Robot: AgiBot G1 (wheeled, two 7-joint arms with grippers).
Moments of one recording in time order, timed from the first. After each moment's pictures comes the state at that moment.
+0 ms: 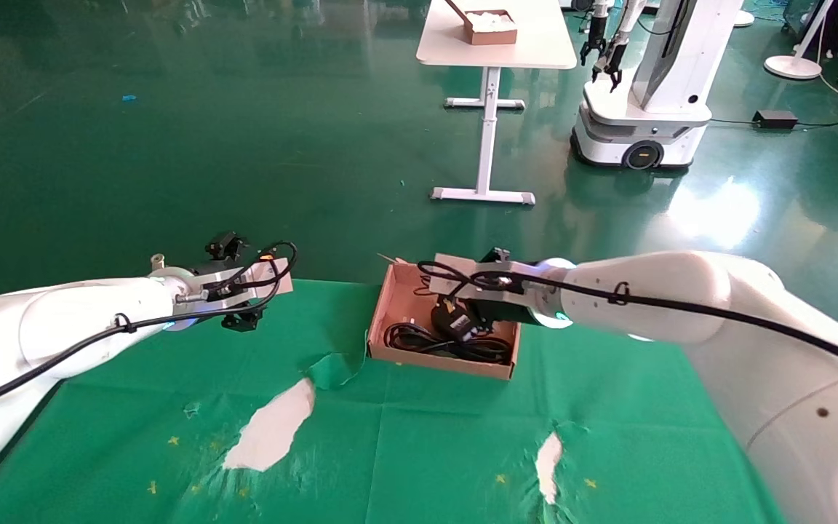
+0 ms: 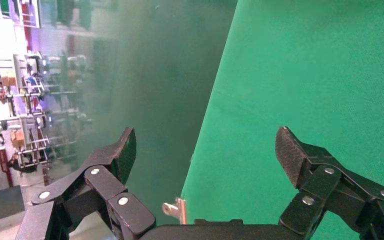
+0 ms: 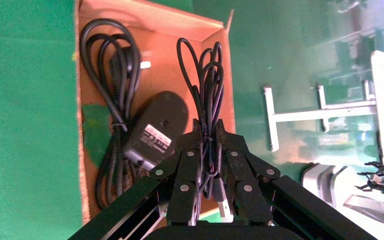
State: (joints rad) left arm -1.70 1.26 1.33 -0.30 1.69 0.38 -0.05; right arm 1.63 -1.38 -0.75 0.57 -2.03 -0.74 0.14
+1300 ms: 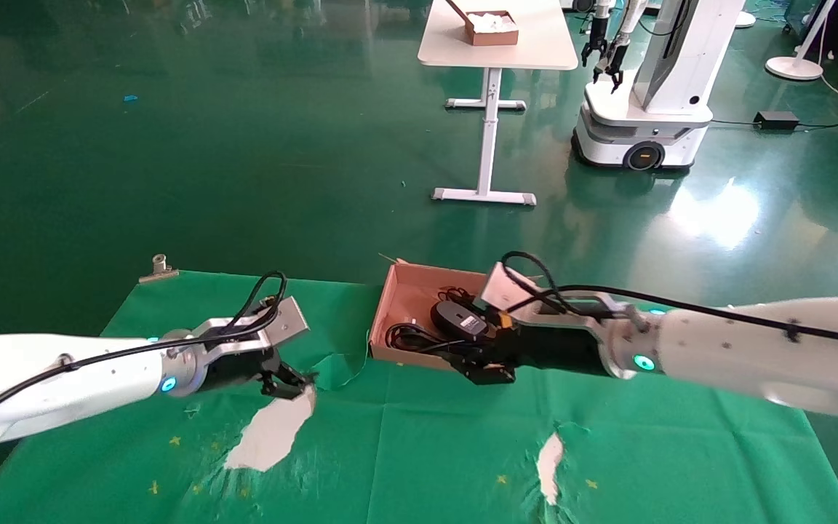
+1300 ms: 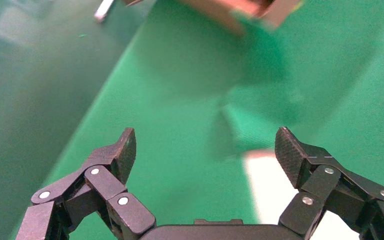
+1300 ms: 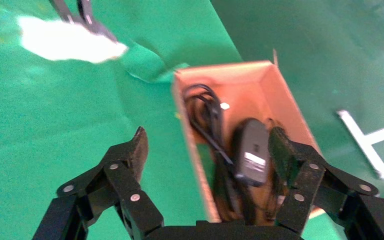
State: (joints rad) left arm -1.54 1.09 1.06 -0.55 1.44 0.66 -0.09; right arm 1.44 -1.12 -0.59 0.81 -1.59 -1.00 0.15
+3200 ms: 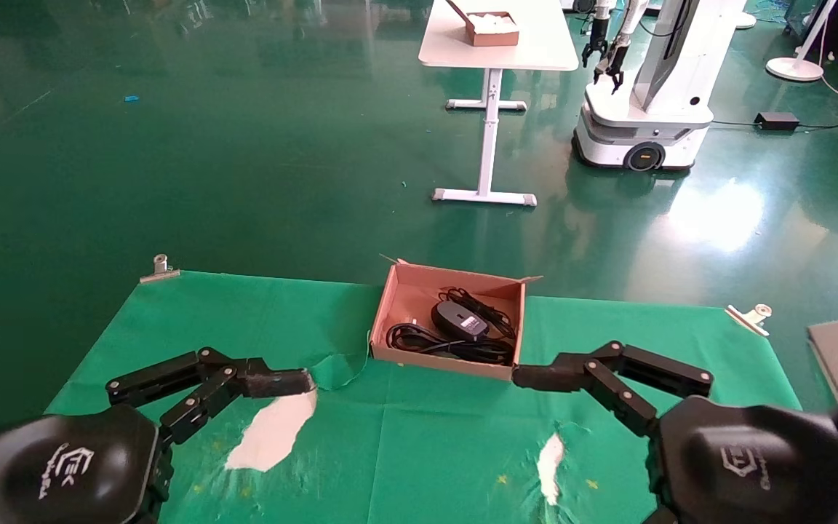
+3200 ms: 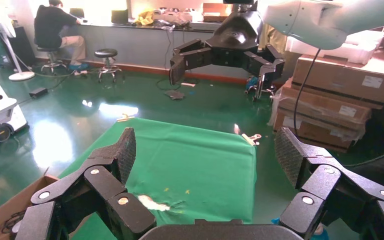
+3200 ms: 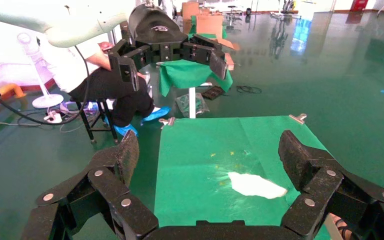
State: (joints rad) left arm -1.06 0.60 0.25 -1.31 0.71 1.52 -0.19; right arm 1.07 -0.60 -0.28 1.29 -0.72 -1.50 0.19
